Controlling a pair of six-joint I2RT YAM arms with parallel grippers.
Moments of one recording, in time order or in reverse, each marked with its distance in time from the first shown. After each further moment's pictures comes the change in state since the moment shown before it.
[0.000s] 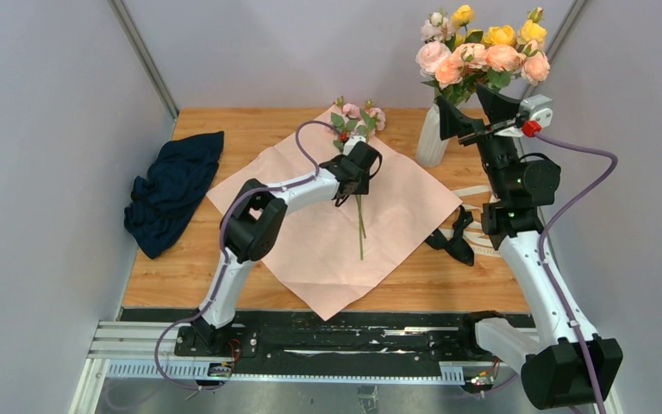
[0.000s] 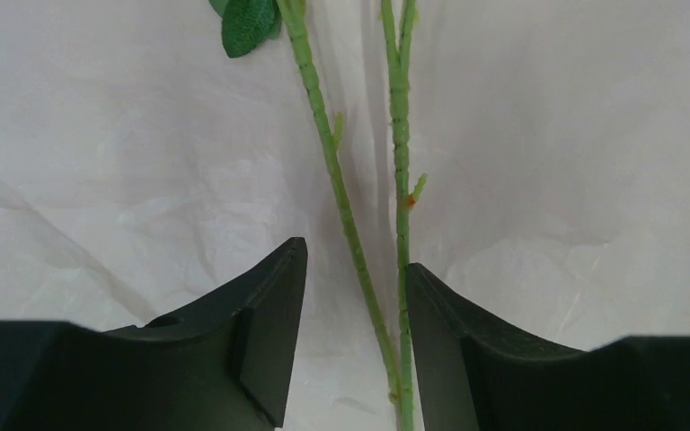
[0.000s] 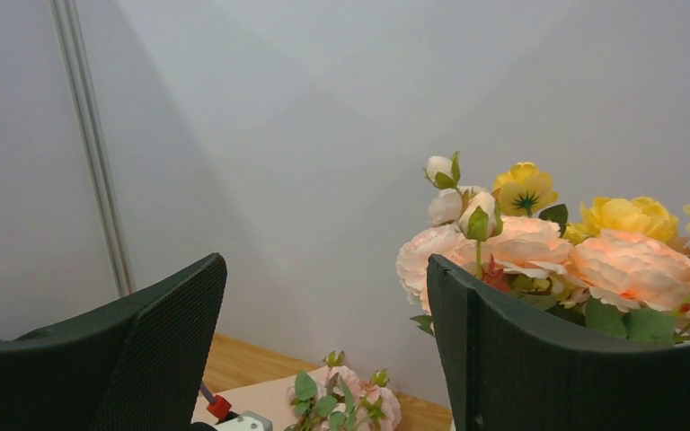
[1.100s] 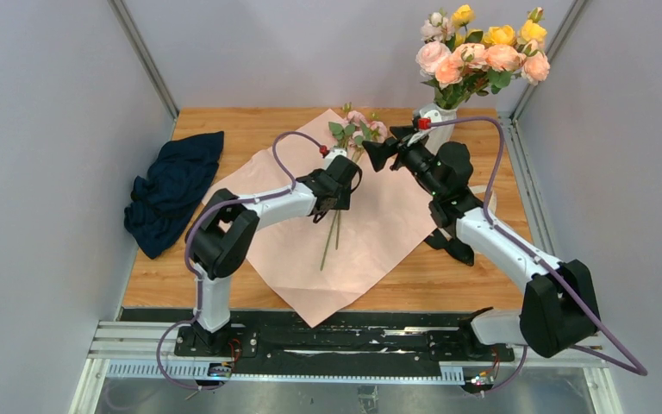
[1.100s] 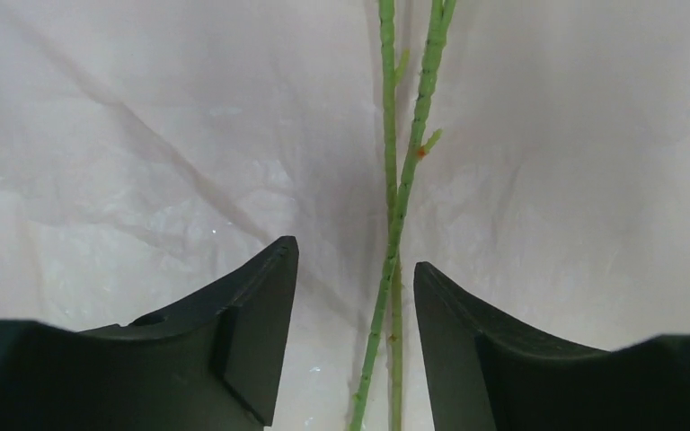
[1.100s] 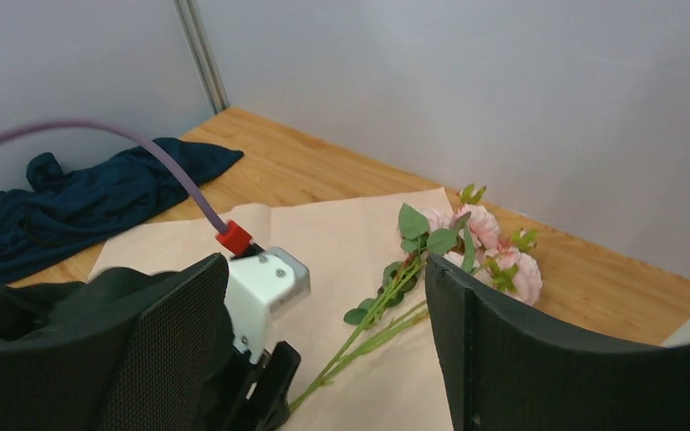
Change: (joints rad) left arm 0.006 -0.238 -0.363 0.060 0.002 0.031; right arm 0.311 0.275 -0.031 -0.150 0.033 -0.077
